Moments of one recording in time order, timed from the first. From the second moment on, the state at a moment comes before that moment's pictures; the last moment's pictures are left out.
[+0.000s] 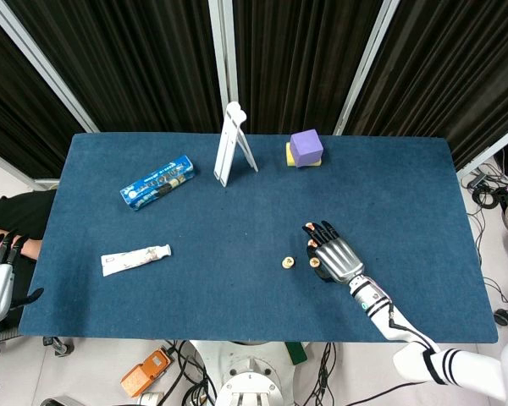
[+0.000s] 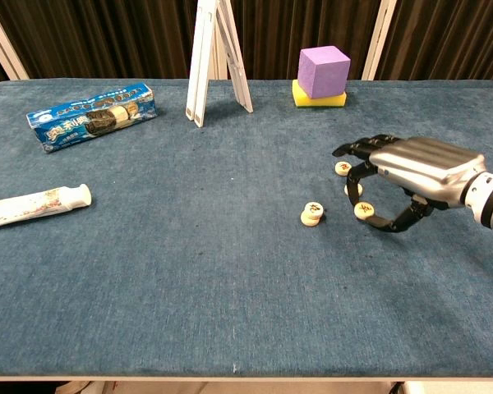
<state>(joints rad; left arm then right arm) -0.06 -1.16 -0.06 -1.51 1.38 1.44 0.09 0.60 -1.58 0.04 -1.36 -1.43 1.00 -0.25</state>
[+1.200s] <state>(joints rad) -0.06 -1.16 -0.06 -1.51 1.37 1.44 0.08 0.70 -1.62 0.08 -1.41 -1.39 0.92 -0.36</state>
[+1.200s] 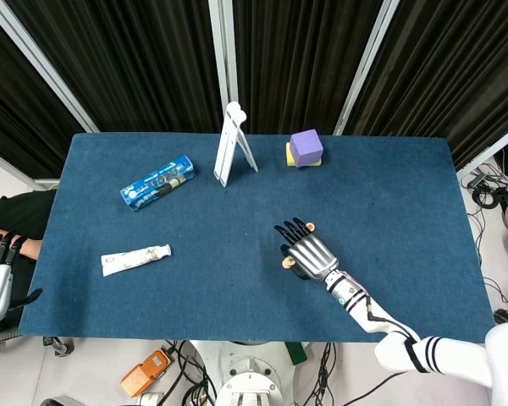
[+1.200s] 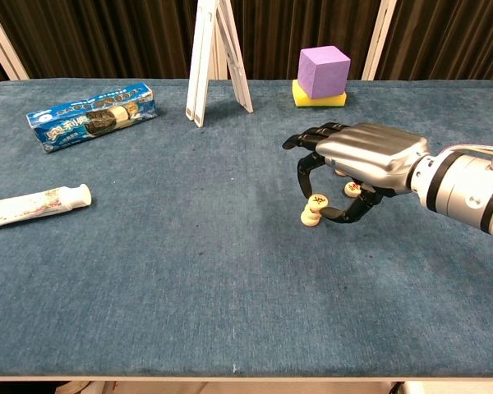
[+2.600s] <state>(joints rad) -0.06 -1.16 -0.06 -1.51 1.37 1.43 0.09 0.70 -1.65 0.11 -1.22 -1.27 0.88 -0.31</state>
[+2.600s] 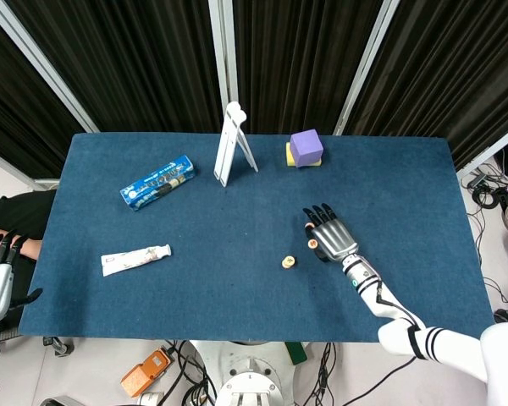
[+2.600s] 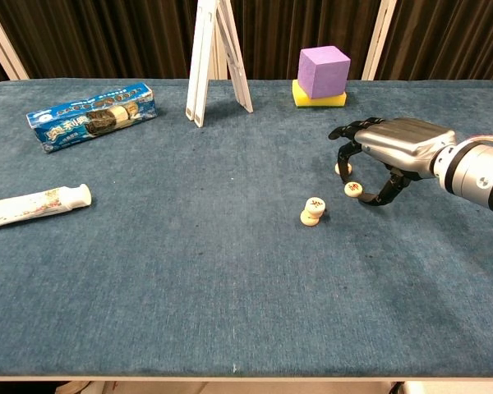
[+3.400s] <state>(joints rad) -0.06 -1.16 -0.06 -1.52 1.37 1.43 0.09 0.69 -1.51 0.08 -1.50 -1.39 0.95 -0.31</state>
